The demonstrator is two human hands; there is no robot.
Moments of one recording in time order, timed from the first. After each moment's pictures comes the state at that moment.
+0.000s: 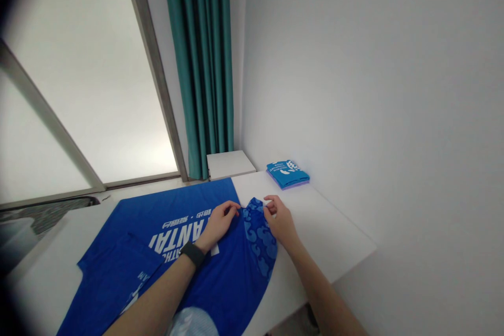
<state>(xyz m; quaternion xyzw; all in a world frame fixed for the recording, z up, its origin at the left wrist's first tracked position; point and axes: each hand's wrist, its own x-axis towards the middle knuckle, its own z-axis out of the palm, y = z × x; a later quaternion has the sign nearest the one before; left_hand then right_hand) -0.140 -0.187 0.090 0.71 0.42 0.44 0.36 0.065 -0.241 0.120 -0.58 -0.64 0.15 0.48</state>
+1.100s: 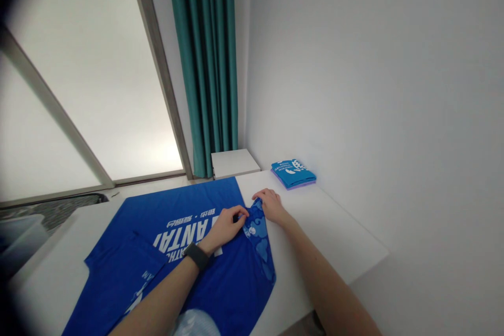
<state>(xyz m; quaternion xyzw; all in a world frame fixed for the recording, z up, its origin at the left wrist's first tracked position) -0.140 -0.197 0.097 0.80 0.38 0.37 0.29 0.073 -0.165 0.095 -0.57 -0.79 0.05 0.23</state>
